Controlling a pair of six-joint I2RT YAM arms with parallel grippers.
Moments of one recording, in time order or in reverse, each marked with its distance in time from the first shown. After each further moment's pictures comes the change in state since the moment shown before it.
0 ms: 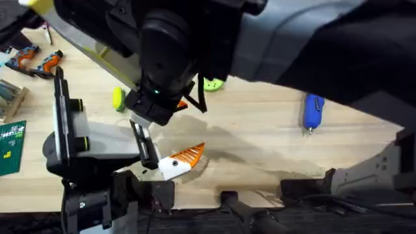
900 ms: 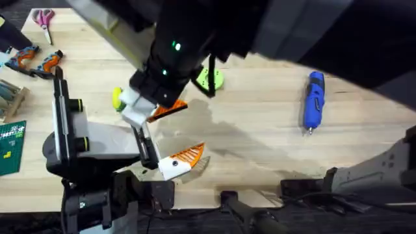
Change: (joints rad) left arm 0.000 0.000 0.000 0.001 -0.003 0.003; right arm -0.057 -0.028 0.015 0.010 0.014 -0.009
